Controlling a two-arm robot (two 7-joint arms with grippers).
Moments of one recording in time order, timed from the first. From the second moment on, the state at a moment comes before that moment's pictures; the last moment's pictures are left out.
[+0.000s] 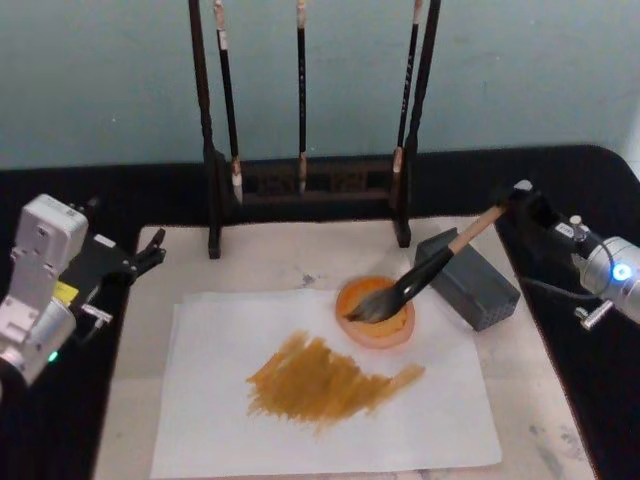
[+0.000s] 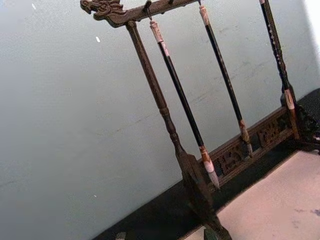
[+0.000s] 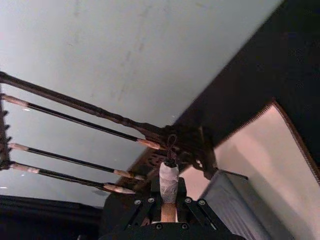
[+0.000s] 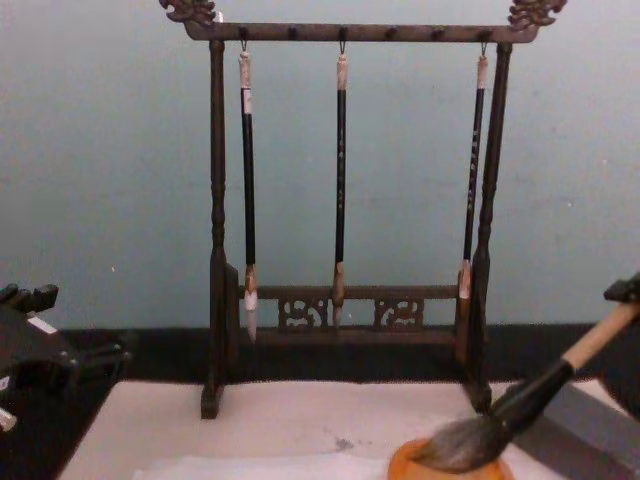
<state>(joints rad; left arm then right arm) -0.20 0.60 0.45 -1.41 -0.25 -0.12 0.03 0.21 0.42 -0.15 -1.47 1.53 0.45 -0.06</state>
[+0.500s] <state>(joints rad) -0.20 0.60 0.45 -1.41 -0.25 -0.12 0.03 0.30 0.42 -0.23 -1.36 1.54 0.44 -0.08</state>
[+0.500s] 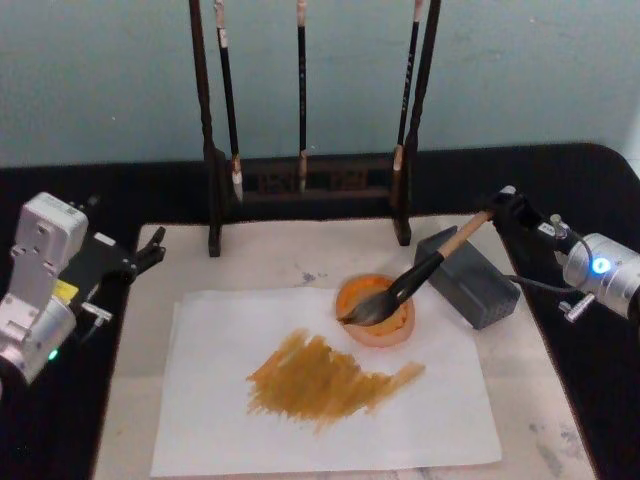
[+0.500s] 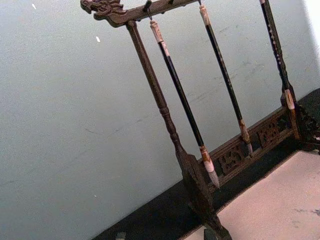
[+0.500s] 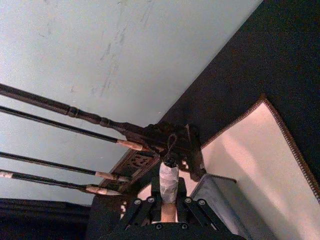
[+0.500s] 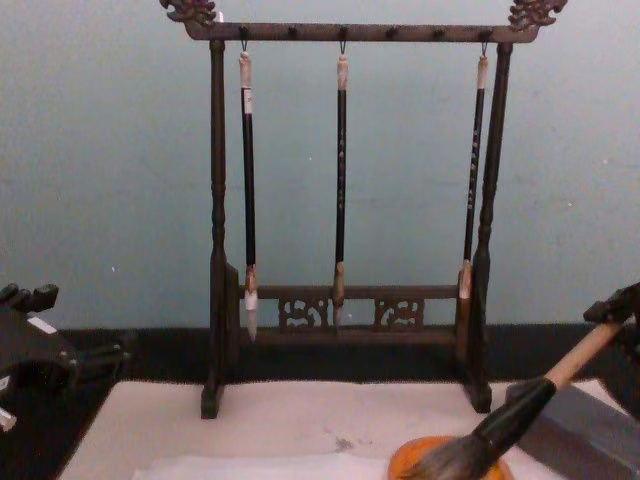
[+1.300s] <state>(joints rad) -0.20 0.60 0.45 -1.41 -0.25 -0.12 0.03 0.43 0.42 -0.31 -1.18 1.55 0.42 -0.04</state>
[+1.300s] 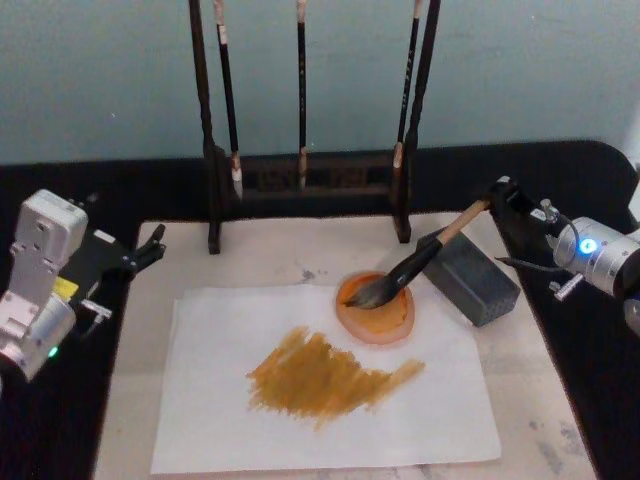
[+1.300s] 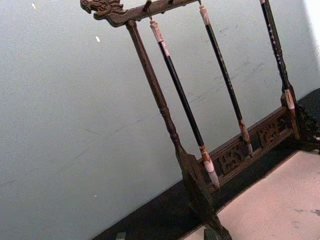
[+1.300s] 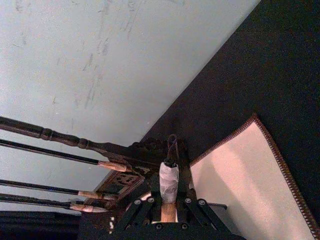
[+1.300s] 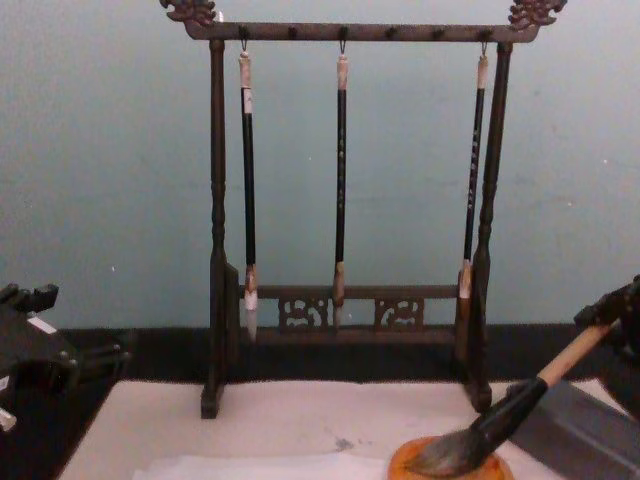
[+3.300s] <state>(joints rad) -0.20 0.60 0.45 -1.41 -0.25 -0.12 0.03 0.45 0.43 -0.36 -1.16 1.58 0.39 -0.06</state>
